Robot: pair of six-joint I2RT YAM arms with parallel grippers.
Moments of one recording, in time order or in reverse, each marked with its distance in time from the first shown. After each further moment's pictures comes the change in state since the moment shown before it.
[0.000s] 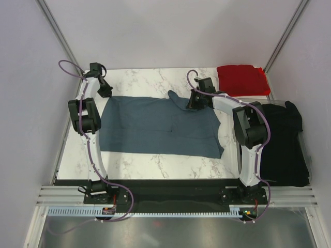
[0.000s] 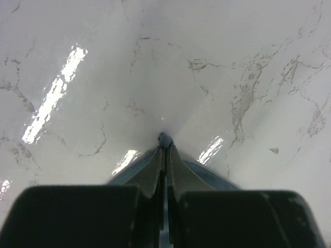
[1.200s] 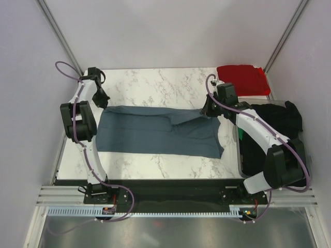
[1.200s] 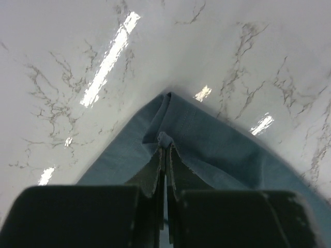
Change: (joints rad) left arm -0.004 -0.278 -0.306 -0.151 -0.115 0.093; right arm -0.017 -0.591 -0.329 -0.173 0.050 -0.048
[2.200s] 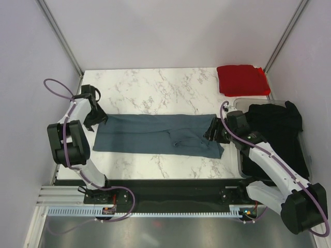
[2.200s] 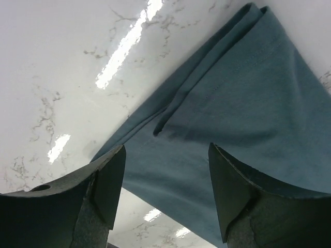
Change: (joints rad) left arm 0.037 -0.437 -0.566 0.063 -0.070 -0.020; right arm 0.032 -0.463 -0.428 -0.065 0.034 0.137
